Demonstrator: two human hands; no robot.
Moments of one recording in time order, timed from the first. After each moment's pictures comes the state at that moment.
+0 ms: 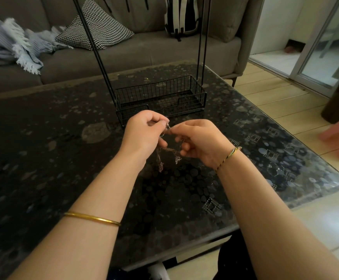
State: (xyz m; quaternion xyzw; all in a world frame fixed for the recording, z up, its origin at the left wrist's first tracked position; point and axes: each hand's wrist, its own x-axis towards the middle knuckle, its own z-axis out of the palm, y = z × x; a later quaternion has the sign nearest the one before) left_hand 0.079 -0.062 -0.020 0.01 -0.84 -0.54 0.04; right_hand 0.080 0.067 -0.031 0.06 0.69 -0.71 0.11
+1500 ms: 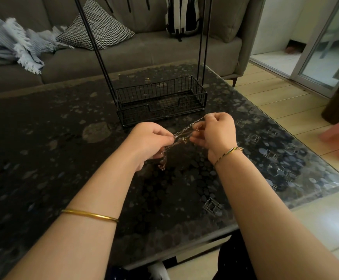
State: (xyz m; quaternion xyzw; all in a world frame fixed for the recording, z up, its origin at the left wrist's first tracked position) left_hand 0.077 -0.065 -0.020 0.05 -0.85 -0.52 -0.12; right_hand 0.070 0.072 -0.035 0.22 0.63 -0.74 -0.10
